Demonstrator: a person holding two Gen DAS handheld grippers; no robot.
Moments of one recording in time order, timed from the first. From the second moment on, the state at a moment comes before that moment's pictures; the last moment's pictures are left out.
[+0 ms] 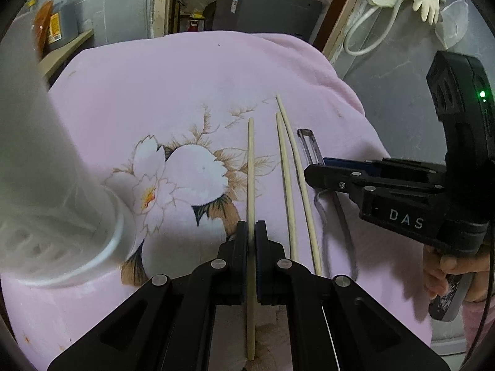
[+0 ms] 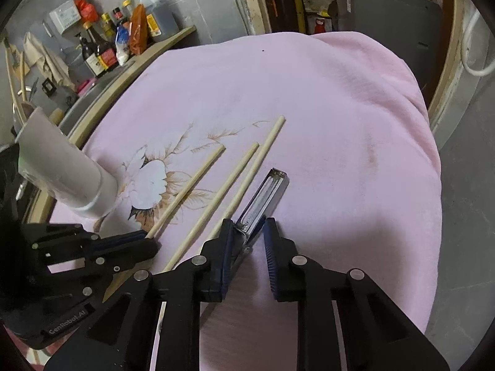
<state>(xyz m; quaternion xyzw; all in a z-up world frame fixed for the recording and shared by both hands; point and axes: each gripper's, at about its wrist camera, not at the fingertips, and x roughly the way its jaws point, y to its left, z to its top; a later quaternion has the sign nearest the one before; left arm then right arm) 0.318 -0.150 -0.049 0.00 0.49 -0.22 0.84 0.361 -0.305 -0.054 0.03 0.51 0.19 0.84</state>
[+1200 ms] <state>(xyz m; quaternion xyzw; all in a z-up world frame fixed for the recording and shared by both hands) 0.212 -0.025 0.096 -0.11 0.09 -0.18 0.97 0.190 -0.237 0.082 -0.05 0.02 0.19 0.98</state>
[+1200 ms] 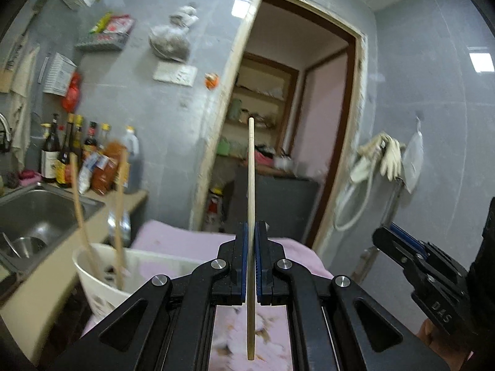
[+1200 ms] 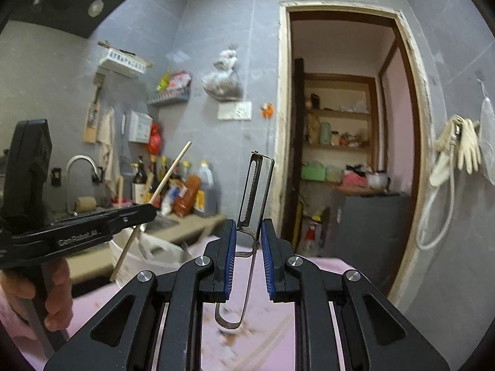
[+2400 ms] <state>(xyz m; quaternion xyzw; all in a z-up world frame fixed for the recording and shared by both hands) 0.282 0.089 0.047 -0.19 0.03 -0.03 0.98 0.267 -0.135 0.055 -0.05 0.07 0.26 0.96</state>
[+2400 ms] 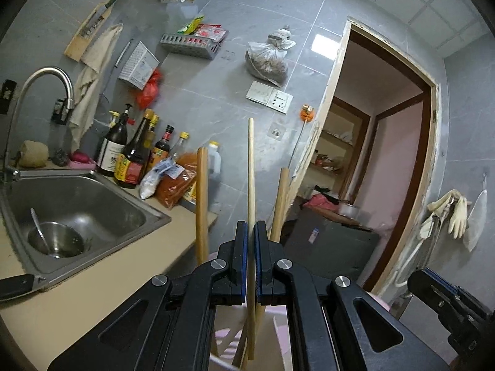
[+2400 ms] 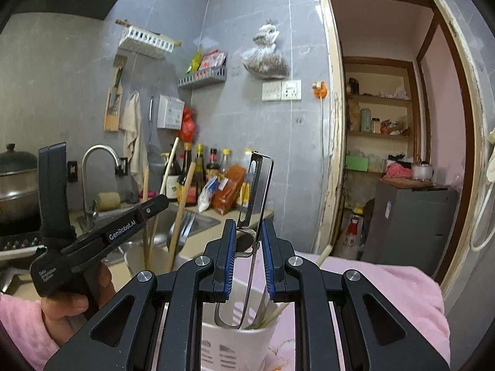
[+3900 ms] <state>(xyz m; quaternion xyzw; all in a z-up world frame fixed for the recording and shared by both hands) 0.216 0.009 0.087 -0.10 0.09 -0.13 0.98 0.209 -0.219 0.088 -0.04 0.01 0.19 0.98</state>
